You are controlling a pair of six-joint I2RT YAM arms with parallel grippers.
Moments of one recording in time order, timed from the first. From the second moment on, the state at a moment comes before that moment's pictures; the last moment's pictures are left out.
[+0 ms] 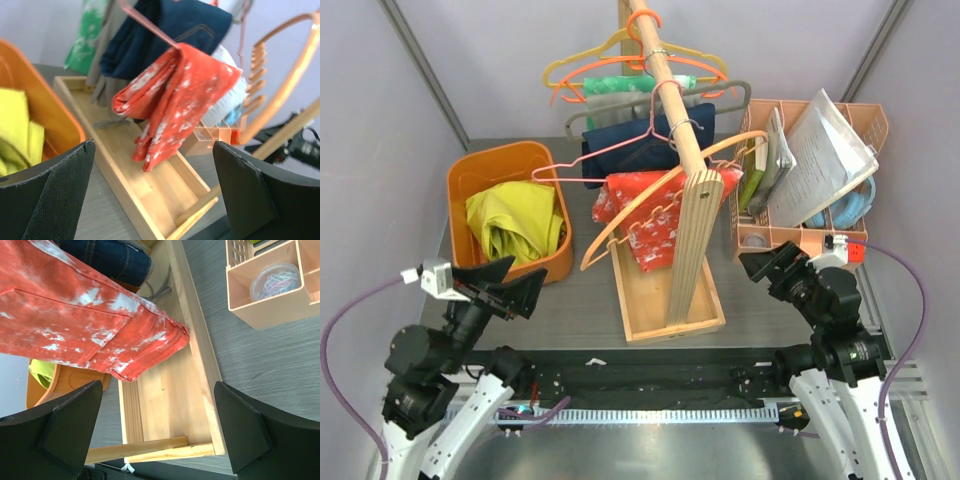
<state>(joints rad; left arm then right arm) -0.52 0.16 0.83 -0.49 -0.02 -0.45 0.19 0.33 0.64 -0.63 -0.09 0.80</state>
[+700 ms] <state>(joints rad) -0.52 0.01 0.13 0.02 0.16 -0.90 0.19 0.02 0.13 -0.43 -0.14 0.97</state>
